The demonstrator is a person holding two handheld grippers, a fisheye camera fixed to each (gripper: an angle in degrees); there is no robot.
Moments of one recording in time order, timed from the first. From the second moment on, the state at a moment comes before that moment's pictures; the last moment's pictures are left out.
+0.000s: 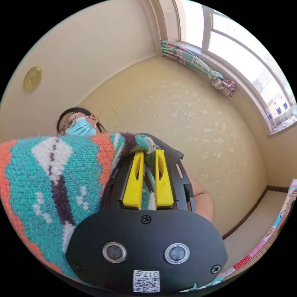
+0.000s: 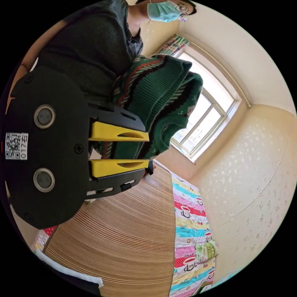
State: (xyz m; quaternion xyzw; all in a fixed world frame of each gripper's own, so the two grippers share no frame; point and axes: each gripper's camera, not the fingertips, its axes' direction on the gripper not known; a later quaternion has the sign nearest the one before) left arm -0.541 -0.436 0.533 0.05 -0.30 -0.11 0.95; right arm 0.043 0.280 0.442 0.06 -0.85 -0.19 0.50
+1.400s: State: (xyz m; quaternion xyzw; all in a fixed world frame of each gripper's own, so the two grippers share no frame) left arm -0.566 -0.037 0.368 0.04 -0.73 -0.61 0.31; right arm 0.012 0.435 0.237 0.52 -0.46 -0.01 0.72
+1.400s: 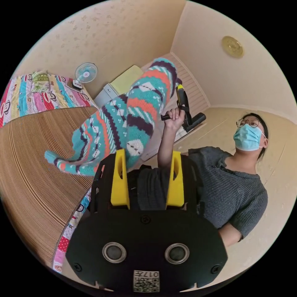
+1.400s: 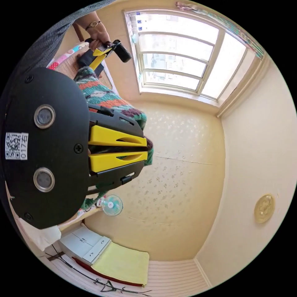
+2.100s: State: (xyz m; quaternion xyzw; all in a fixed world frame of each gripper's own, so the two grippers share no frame) left arm -0.705 0.057 0.207 -0.01 -0.74 -0.65 0.15; right arm -0.074 0.429 0.258 0.40 -0.59 -0.07 0.70
